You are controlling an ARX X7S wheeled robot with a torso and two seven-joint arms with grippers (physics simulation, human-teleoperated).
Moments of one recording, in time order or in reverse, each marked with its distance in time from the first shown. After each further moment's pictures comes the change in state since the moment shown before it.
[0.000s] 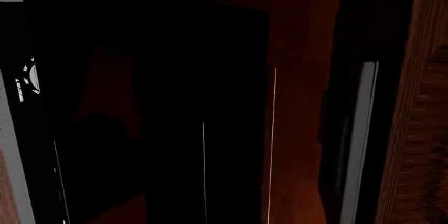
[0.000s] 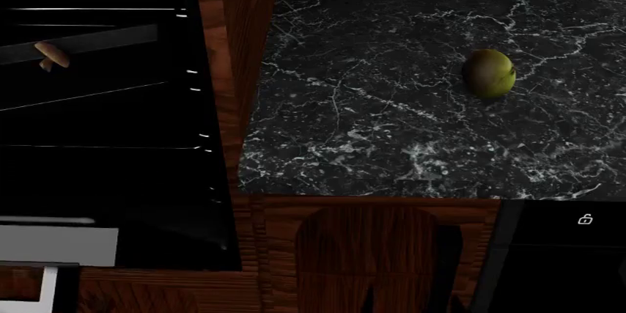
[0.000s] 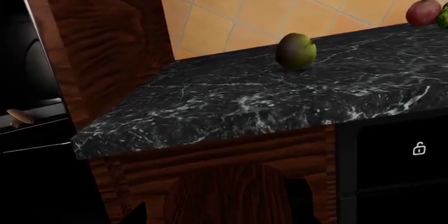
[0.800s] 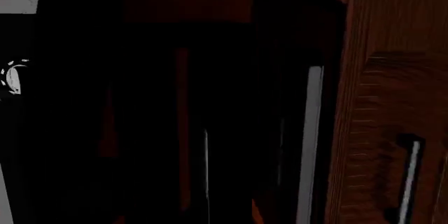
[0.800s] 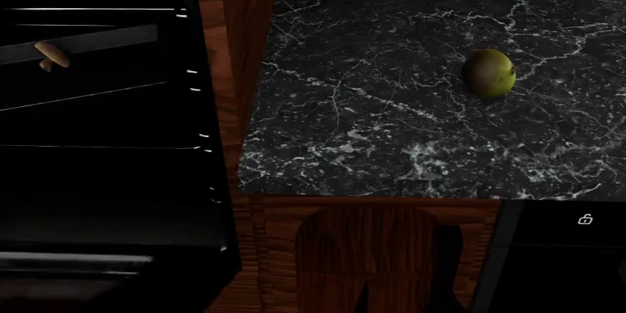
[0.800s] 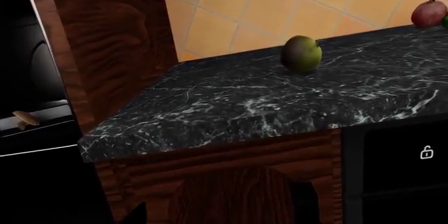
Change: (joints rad) left arm 0.271 0.085 0.145 -0.120 0.113 0.043 -0.332; right arm 0.012 0.004 -0.018 -0.009 0.006 0.005 0.010
